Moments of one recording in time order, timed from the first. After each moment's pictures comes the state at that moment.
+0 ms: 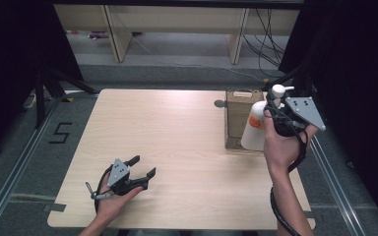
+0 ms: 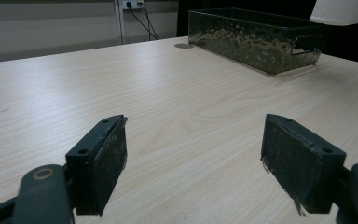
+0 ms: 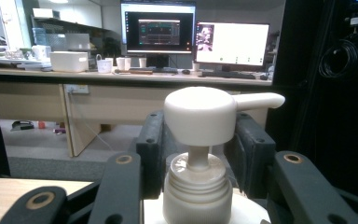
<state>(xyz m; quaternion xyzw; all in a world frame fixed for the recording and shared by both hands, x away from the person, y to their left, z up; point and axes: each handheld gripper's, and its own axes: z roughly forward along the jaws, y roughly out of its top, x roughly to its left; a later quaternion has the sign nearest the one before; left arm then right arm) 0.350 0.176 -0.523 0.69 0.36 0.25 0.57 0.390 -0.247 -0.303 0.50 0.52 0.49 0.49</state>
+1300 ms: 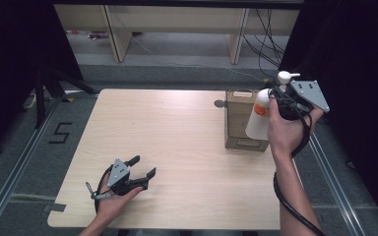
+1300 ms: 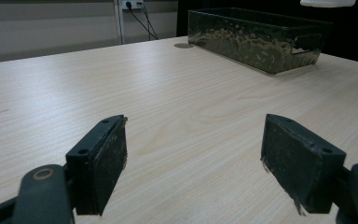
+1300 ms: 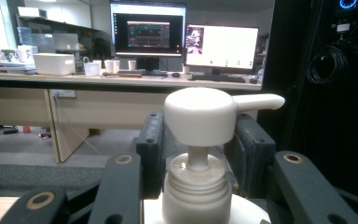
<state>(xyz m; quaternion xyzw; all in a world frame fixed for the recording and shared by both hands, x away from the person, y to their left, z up) 0.350 0.176 -0.523 0.69 0.36 0.25 0.57 0.419 -0.259 -0.284 0.50 0.51 0.48 0.51</state>
